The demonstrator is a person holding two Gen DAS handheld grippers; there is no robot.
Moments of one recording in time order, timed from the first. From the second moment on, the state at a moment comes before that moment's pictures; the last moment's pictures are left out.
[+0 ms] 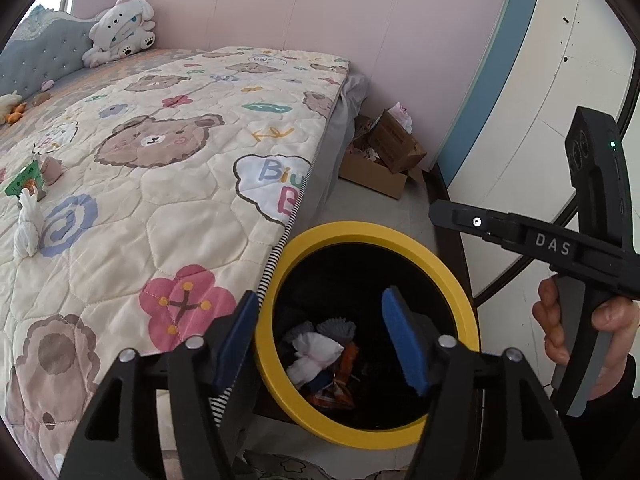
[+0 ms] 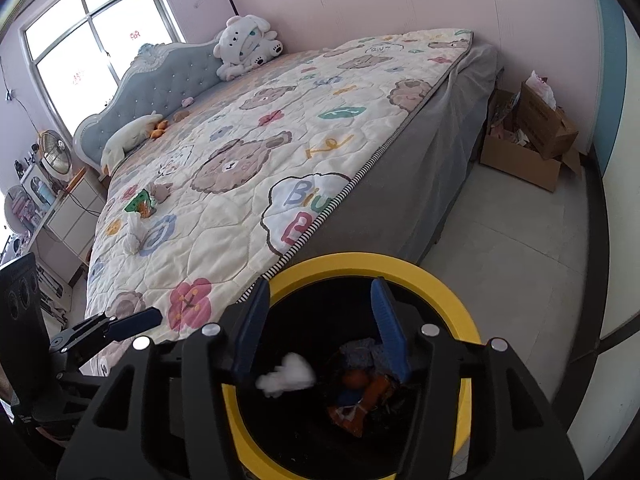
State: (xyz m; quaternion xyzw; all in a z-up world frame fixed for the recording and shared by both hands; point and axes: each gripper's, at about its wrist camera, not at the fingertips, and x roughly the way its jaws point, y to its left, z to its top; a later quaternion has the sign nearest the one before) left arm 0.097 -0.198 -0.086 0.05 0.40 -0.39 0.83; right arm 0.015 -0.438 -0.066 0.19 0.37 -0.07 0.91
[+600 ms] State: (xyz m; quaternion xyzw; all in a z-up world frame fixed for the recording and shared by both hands) left arm 0.143 -0.132 -0.065 0.01 0.36 -0.31 0.88; right arm 0.040 -0.415 -0.050 0.20 0.33 -0.04 0.92
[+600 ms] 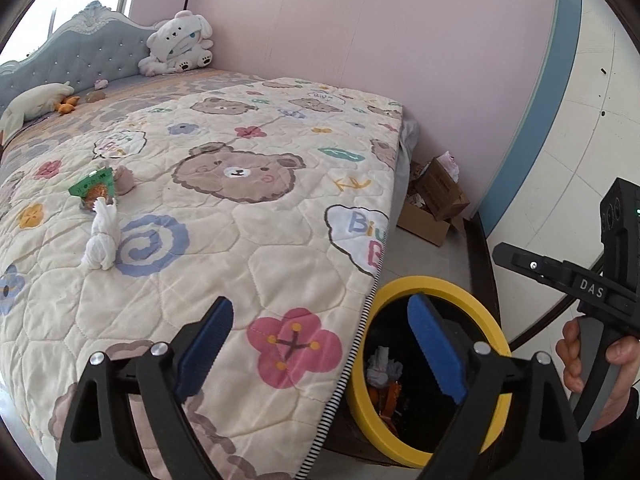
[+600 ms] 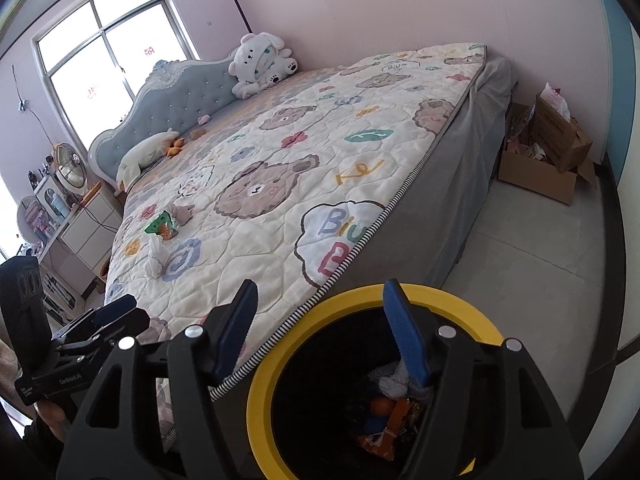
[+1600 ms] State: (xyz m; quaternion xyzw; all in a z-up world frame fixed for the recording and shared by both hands) left arm 0.292 0.055 -0.030 -0.04 0.31 -0.13 0.94; right arm 0.190 -0.261 -0.051 0.16 0.35 0.09 0.92
